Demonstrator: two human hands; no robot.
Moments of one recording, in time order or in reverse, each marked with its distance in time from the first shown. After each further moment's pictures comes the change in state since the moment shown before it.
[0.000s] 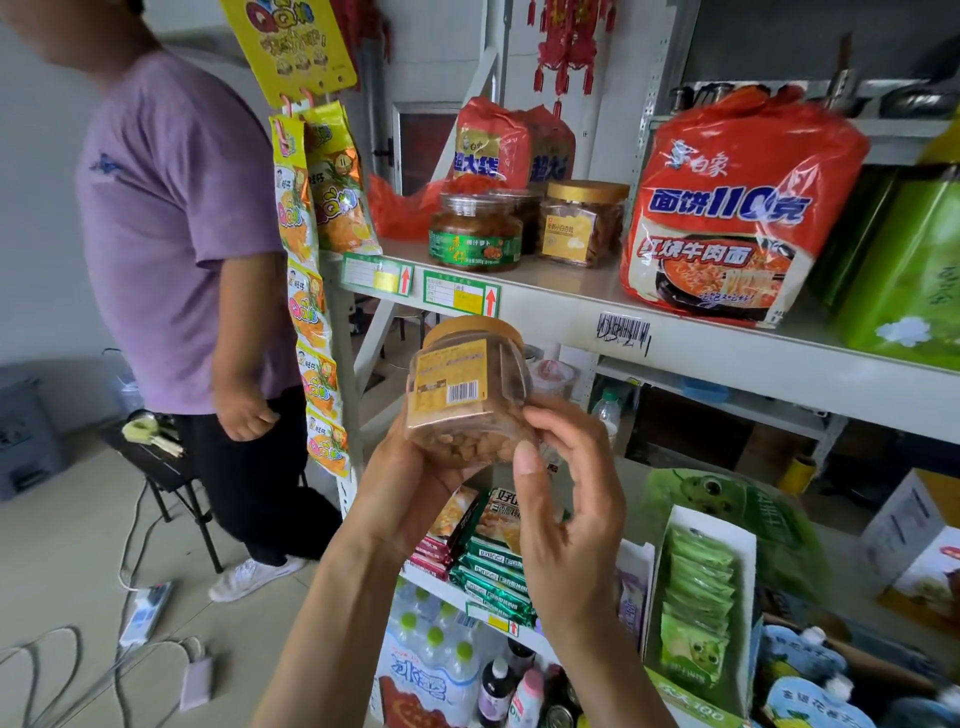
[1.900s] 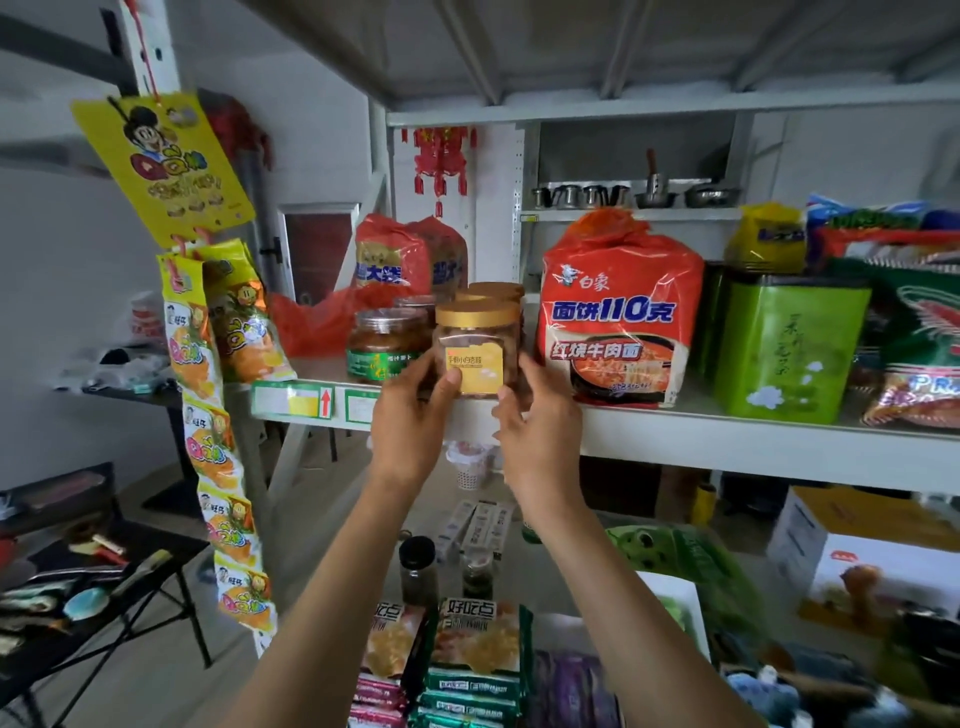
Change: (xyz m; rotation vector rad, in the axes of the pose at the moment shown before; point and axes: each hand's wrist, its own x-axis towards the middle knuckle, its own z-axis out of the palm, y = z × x) left_hand 0.142 0.039 0.037 0.804 0.022 0.635; right_hand 0.140 0.057 0.019 -0.539 0.116 0.148
